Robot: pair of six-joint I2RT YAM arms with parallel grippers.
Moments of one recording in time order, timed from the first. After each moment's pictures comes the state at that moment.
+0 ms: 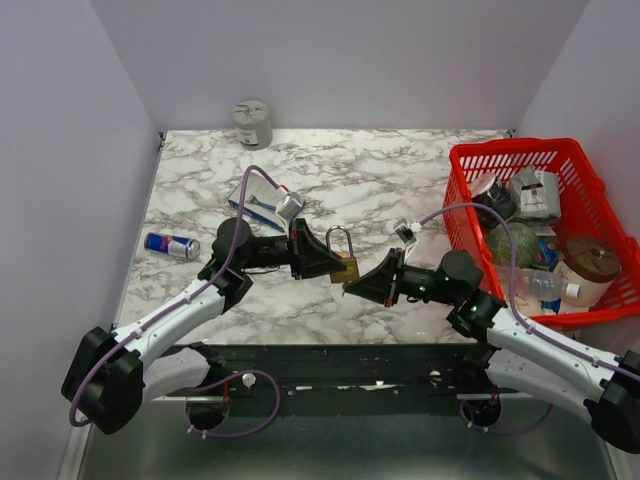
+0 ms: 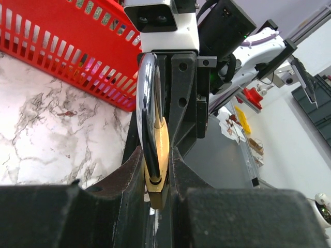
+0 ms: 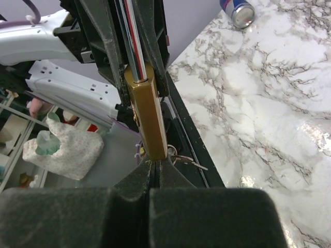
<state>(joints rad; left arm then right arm) -0.61 1.08 0.59 0.64 0.91 -0.78 0.79 0.84 0.43 0.41 -0.50 0.74</state>
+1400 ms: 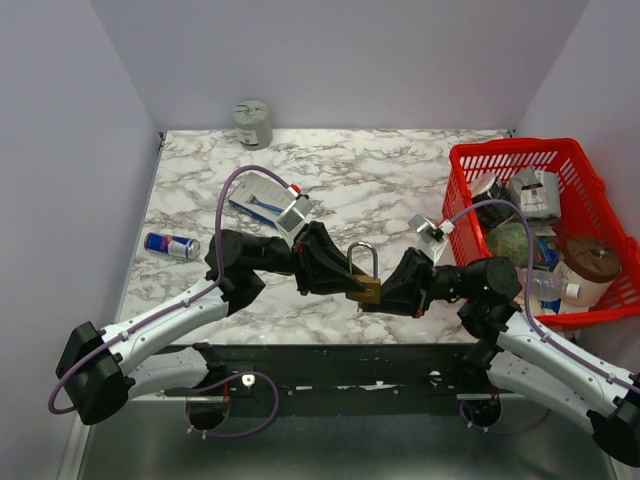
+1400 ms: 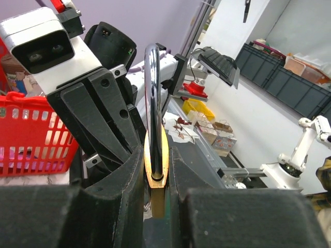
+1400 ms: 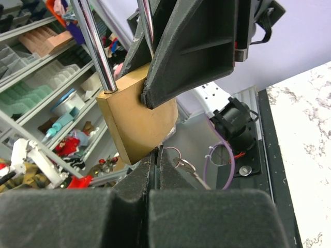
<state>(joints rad) -0.85 1.07 0.74 0.89 0.94 -0.89 0.75 0.75 0.49 0.71 -0.87 0.96</state>
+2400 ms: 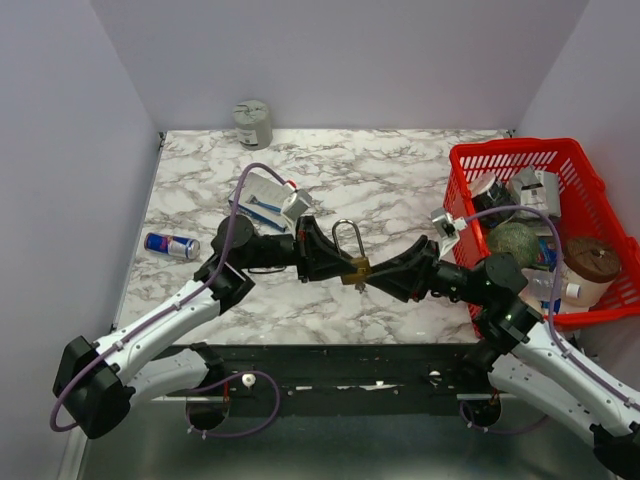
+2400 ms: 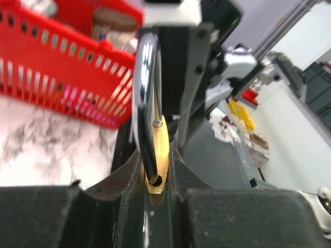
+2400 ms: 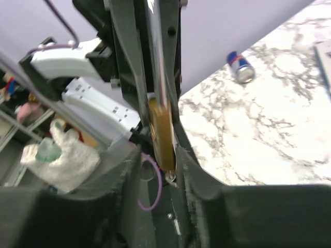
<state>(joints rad) -0.73 1.01 0.73 0.52 0.83 -0.72 0.73 0.61 0.54 0.25 -0.55 0.65</state>
